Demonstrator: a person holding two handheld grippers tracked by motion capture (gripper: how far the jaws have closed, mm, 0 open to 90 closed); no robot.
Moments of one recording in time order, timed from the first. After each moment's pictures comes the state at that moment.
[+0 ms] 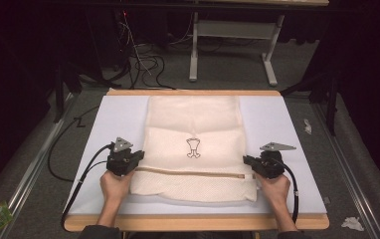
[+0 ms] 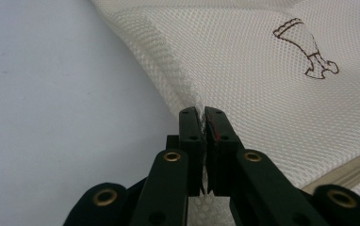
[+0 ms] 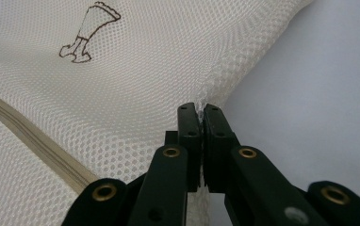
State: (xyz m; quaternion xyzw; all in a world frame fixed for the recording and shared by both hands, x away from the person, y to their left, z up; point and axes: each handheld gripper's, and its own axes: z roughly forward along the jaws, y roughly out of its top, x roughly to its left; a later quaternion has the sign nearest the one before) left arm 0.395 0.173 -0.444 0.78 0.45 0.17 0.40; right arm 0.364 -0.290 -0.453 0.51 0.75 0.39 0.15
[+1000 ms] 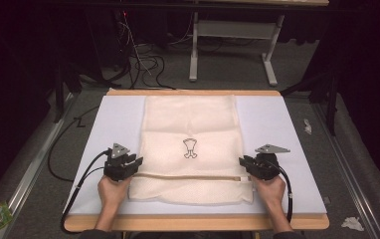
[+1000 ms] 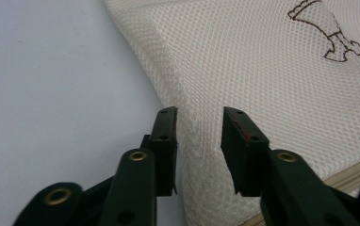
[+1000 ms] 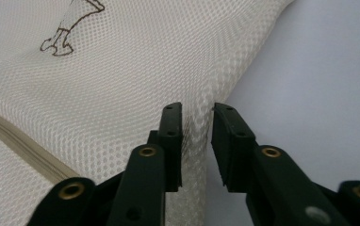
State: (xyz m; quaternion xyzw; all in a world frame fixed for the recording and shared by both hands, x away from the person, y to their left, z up) left arm 0.387 0.182 -0.462 0.78 0.46 0.18 0.39; right arm 0.363 -0.281 -0.464 0.51 0.75 0.38 0.18
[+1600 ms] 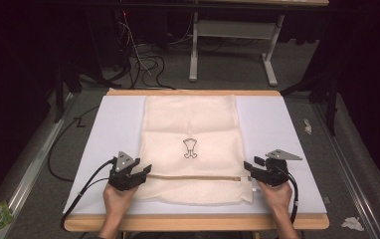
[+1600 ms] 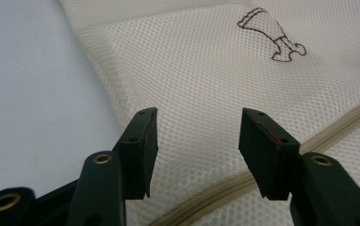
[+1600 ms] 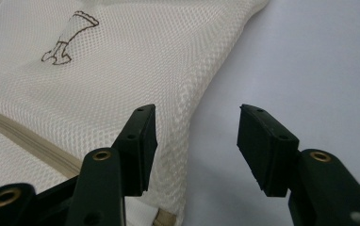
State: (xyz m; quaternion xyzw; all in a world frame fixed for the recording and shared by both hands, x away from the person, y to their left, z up) left arm 0.357 0.161 -0.465 0.78 0.42 0.20 0.42; right arm 0.342 -0.298 -0.462 0.52 0.72 0.41 0.19
